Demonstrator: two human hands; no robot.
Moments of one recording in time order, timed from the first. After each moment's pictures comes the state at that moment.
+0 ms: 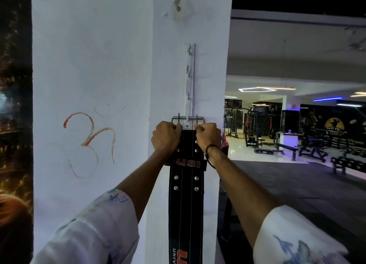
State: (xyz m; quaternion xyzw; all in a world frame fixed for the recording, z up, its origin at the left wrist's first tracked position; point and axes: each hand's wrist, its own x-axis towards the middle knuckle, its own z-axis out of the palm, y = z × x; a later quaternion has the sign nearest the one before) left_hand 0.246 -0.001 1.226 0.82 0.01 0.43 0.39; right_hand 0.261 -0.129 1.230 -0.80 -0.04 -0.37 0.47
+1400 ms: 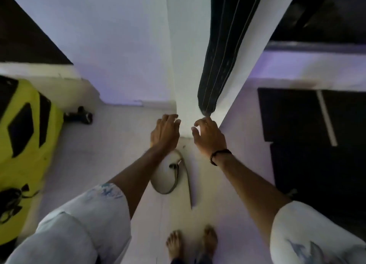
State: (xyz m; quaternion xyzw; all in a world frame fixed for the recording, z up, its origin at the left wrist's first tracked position) left_hand 0.092 0.068 0.467 0.96 0.12 -0.08 0.26; right_hand 0.099 -0.080 0.457 -0.96 -0.06 0.07 0.27
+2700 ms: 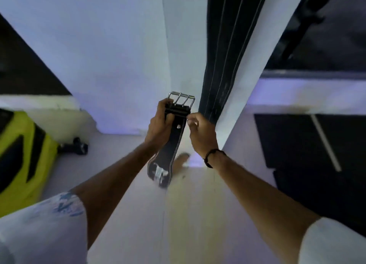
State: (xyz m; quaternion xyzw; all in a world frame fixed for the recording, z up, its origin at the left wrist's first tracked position) left_hand 0.168 0.097 0.513 0.85 0.07 0.04 0.51; right_hand 0.161 -0.043 0.504 -0.85 0.00 -0.02 0.53
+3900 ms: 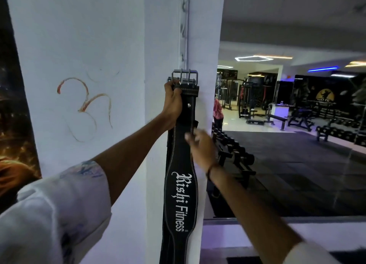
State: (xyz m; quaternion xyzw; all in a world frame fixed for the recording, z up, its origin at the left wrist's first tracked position) left_hand 0.193 -0.028 1.207 0.65 -0.20 0.27 0.69; right_hand 0.165 -0.135 1.091 -0.79 -0.15 -0.30 0.51
